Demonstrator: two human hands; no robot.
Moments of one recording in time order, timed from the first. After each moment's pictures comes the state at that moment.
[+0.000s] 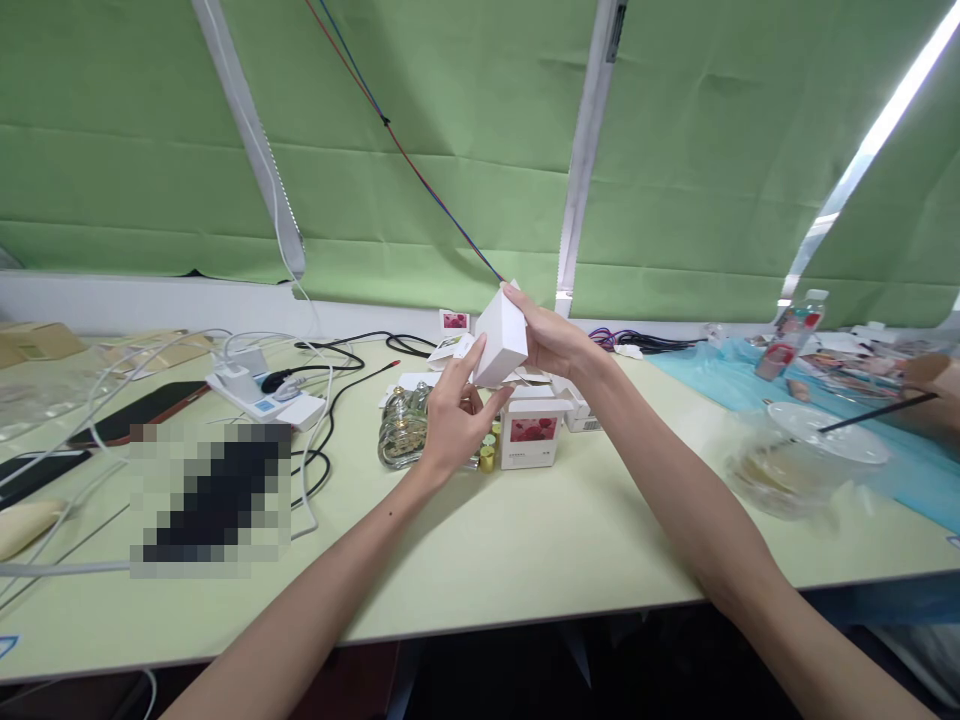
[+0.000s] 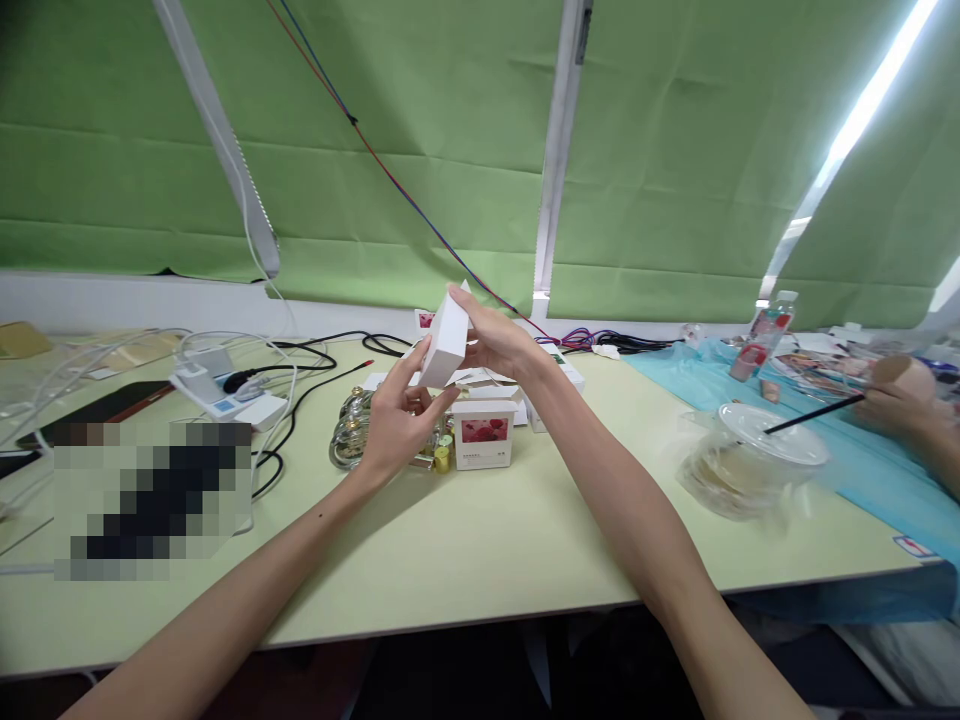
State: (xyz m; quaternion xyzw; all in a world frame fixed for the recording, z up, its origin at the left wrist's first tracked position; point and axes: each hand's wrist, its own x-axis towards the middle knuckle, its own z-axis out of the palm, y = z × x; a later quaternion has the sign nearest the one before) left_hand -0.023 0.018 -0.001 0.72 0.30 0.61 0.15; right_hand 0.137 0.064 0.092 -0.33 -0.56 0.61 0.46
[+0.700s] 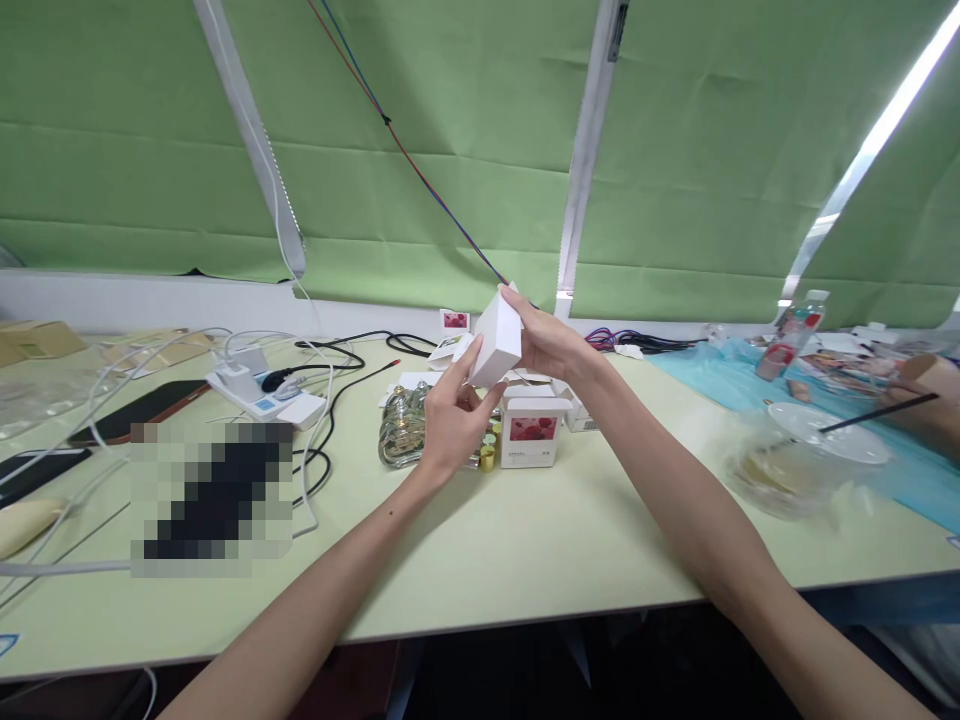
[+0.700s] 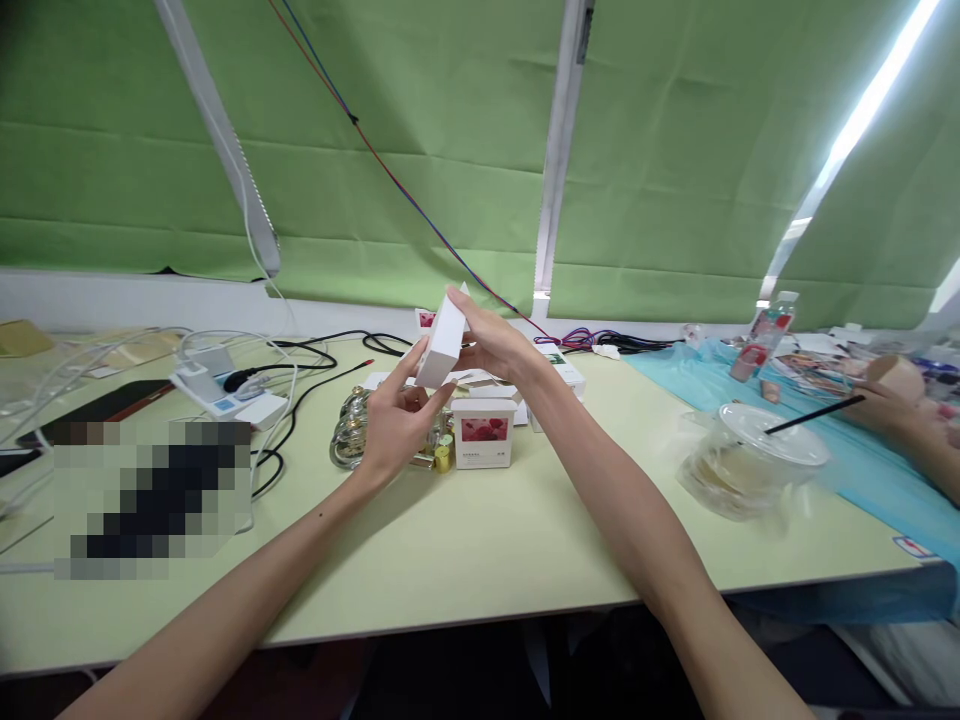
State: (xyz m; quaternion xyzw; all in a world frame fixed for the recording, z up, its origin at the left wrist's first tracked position) left_hand -0.022 0.018 -0.003 0.68 0.33 0.63 0.18; right_hand 0.133 0.069 0.085 -0.32 -0.57 0.61 0.46
